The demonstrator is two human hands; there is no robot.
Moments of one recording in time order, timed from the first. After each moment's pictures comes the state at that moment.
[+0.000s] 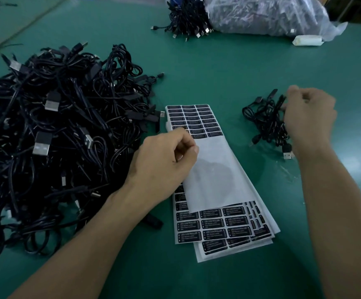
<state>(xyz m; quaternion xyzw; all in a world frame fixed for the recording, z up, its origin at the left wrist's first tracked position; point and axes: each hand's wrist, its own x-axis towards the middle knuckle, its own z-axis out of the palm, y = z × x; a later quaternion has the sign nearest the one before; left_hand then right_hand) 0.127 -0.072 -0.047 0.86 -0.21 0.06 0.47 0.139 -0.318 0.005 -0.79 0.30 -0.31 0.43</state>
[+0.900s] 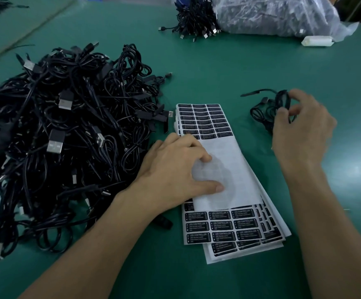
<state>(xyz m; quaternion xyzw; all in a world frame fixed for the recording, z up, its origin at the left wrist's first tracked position) 0.128 -0.066 -0.045 0.92 -0.30 -0.01 0.26 0.129 -0.296 -0.020 -0.87 0.27 -0.31 0.26</state>
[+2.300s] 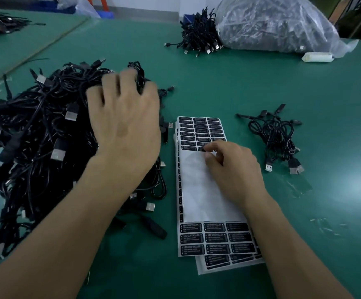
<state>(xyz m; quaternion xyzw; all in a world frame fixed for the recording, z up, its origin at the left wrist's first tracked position) 0.152 -0.052 0.025 0.96 -0.05 0.26 -0.01 0.121 -0.239 -0.053 -0.96 0.03 -0.11 0.27</state>
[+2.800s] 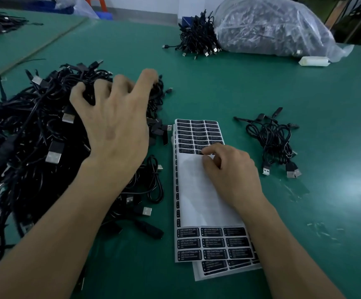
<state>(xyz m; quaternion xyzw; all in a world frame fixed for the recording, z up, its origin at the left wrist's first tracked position) 0.164 -0.045 0.011 0.93 -0.06 0.35 0.09 0.121 -0.241 -0.055 -0.95 0.03 -0.13 0.27</state>
